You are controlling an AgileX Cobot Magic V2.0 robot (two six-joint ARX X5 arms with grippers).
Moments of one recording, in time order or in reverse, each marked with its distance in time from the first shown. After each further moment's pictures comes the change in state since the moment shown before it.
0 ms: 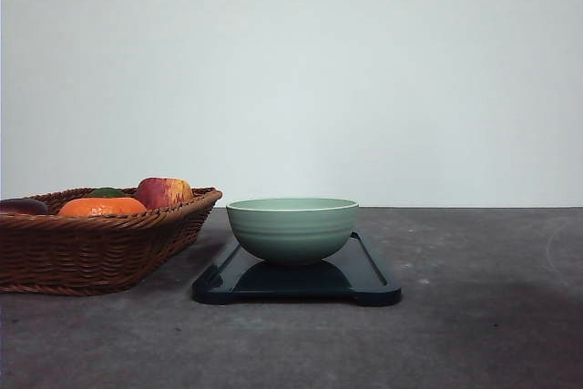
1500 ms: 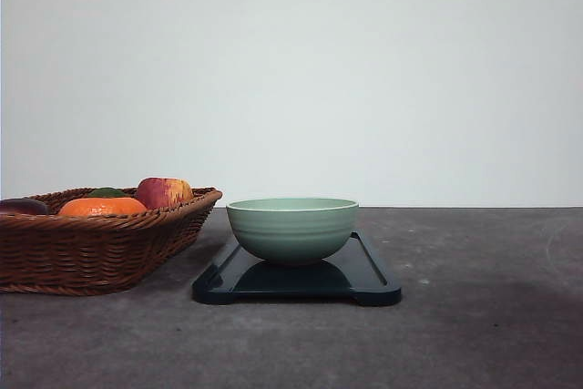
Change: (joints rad) left_arx 0.000 0.000 0.000 0.000 0.000 0.000; right_arx 0.000 0.000 0.000 0.000 0.000 0.000
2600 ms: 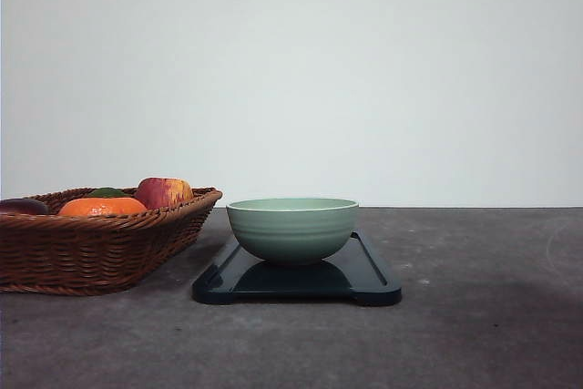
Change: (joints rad) left_arx 0.000 0.000 0.000 0.000 0.000 0.000; right_arx 0.000 0.000 0.000 0.000 0.000 0.000
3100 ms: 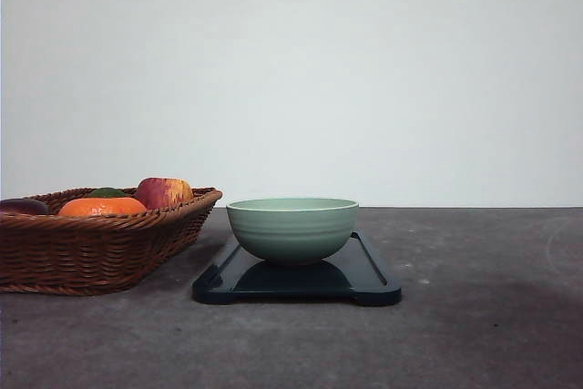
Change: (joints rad) left_arx 0.000 0.000 0.000 0.000 0.000 0.000; right_arx 0.000 0.000 0.000 0.000 0.000 0.000
